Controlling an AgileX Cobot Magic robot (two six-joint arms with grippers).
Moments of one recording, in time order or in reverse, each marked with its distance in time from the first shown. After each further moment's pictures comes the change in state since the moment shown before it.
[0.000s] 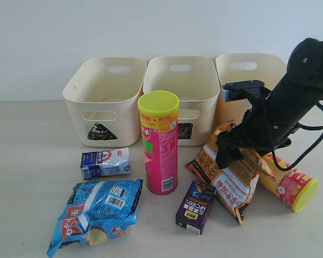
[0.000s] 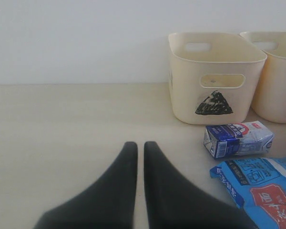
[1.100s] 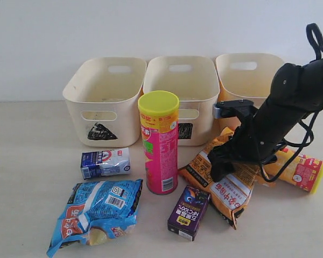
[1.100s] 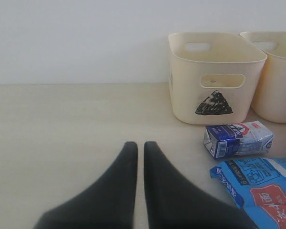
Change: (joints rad) left arm 0.000 0.000 0.000 0.000 0.000 0.000; right arm 0.012 0.121 -0.011 0.048 -0.046 -0.012
